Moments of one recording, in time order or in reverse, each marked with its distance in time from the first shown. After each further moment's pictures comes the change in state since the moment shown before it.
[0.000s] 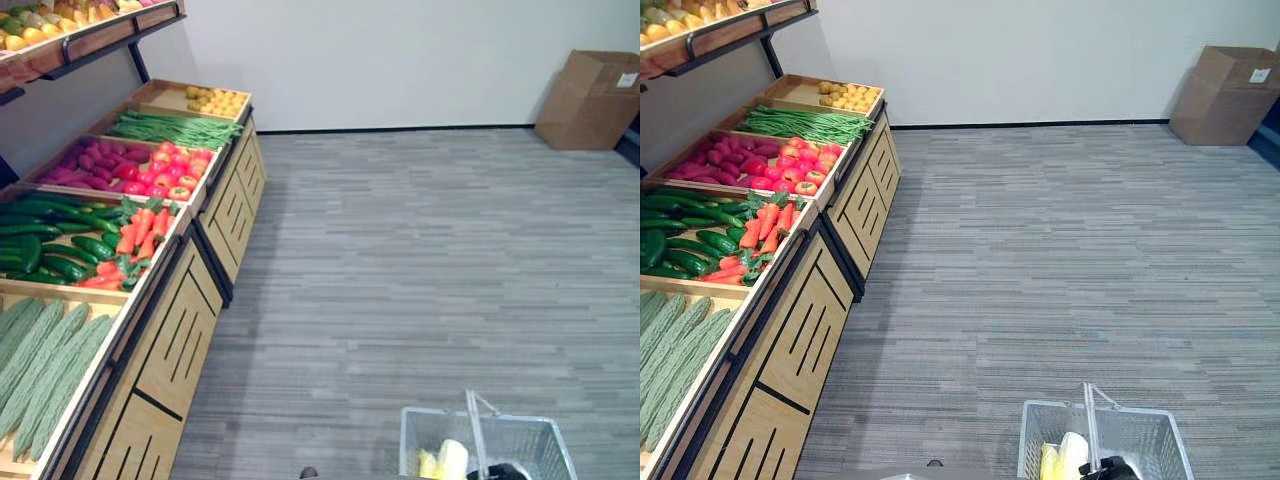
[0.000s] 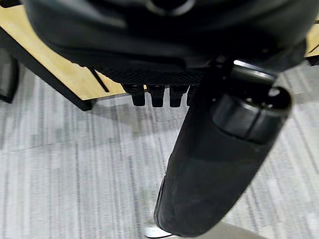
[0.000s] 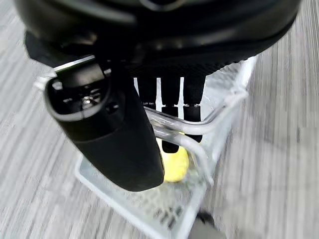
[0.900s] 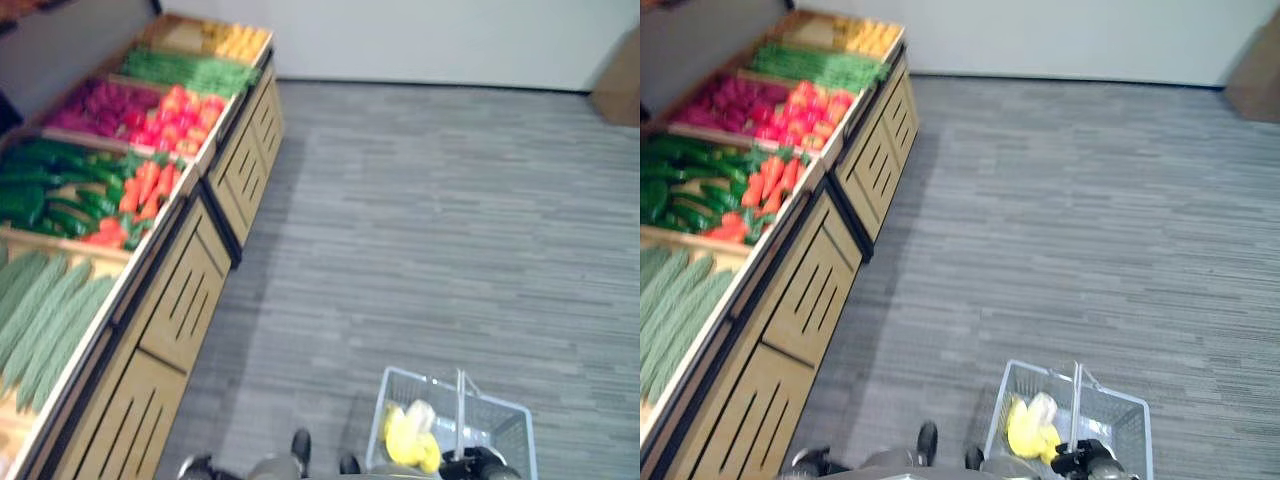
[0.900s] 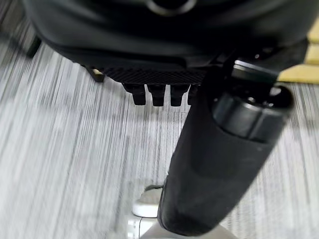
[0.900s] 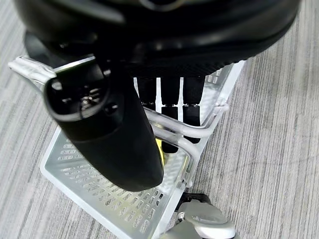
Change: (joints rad) left arm -0.142 -0.018 0.082 0.049 -0.159 -0.043 0.037; right arm -0.122 0.046 -0.001 0.061 0.097 -0.054 0.014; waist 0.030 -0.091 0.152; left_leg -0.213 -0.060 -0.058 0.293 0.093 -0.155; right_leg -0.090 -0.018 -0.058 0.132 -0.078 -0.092
